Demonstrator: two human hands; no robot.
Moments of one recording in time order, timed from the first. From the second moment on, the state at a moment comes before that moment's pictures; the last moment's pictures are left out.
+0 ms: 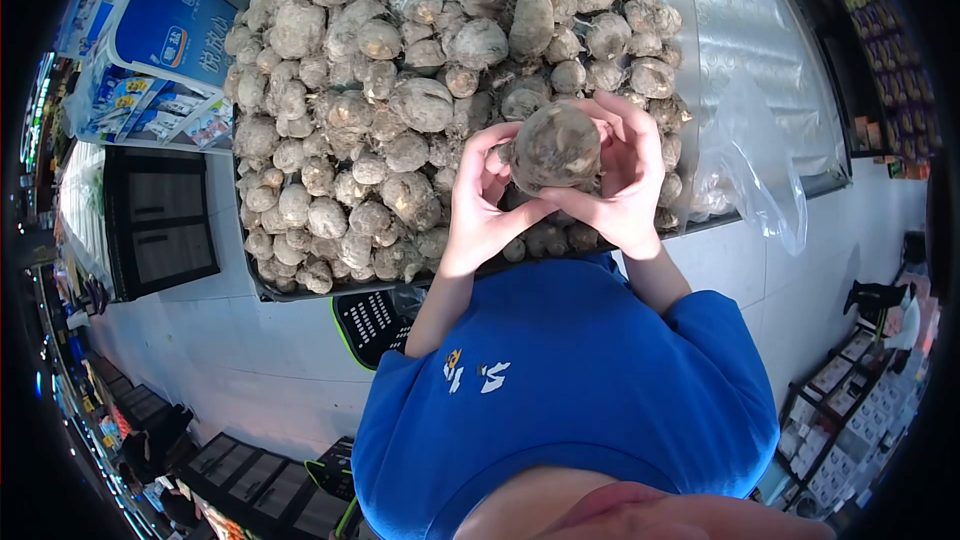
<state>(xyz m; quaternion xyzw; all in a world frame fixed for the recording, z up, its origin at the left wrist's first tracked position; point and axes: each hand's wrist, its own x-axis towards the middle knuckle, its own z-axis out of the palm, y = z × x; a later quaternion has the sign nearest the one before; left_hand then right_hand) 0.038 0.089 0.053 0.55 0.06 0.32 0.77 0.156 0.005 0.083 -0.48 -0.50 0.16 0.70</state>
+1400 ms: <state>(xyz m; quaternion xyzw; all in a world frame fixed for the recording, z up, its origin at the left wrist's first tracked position) 0.104 0.063 0.074 0.71 0.00 0.26 0.66 0.192 -0.082 0.078 -0.48 -0.25 0.27 0.80</state>
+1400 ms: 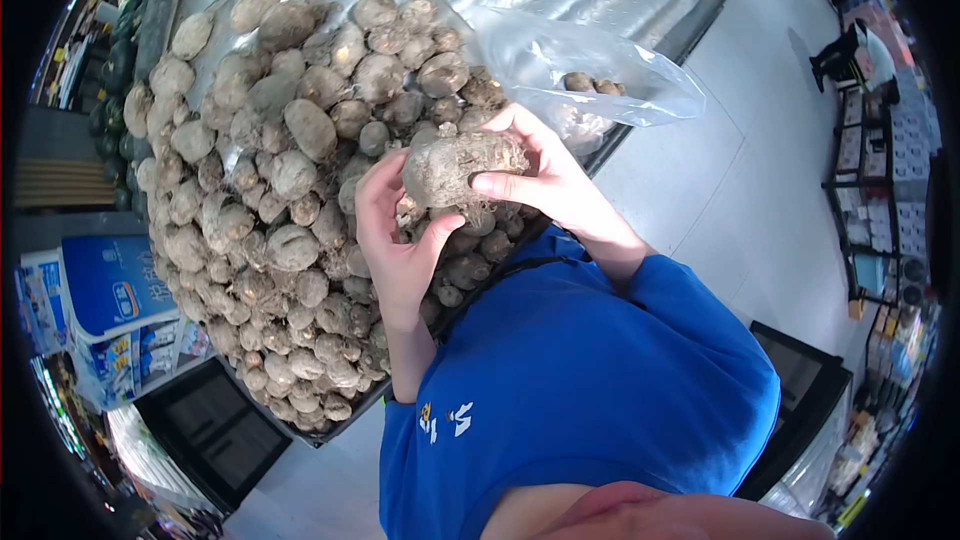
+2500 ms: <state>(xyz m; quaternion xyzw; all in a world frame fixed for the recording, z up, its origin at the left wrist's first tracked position) 0.328 0.000 0.041 0.96 -0.22 -0.08 0.15 0.327 -0.180 0.014 -0.88 -0.17 0.06 0.44</state>
